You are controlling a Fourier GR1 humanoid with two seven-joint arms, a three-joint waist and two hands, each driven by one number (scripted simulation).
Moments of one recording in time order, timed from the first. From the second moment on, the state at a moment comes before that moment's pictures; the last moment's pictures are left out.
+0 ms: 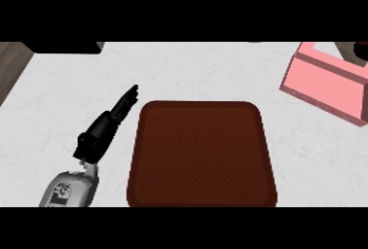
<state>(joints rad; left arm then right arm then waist) -0.20 0.09 -0.10 -1.55 -0.13 -0.17 0.10 -0.81 -0.67 -0.05 -1.03 0.80 -0.14 0.49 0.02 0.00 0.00</state>
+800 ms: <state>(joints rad) -0.23 0.08 -0.10 -1.52 -0.14 -0.19 0.08 -0.94 -0.61 -0.24 -0.42 0.73 -0.31 0.22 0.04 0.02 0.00</state>
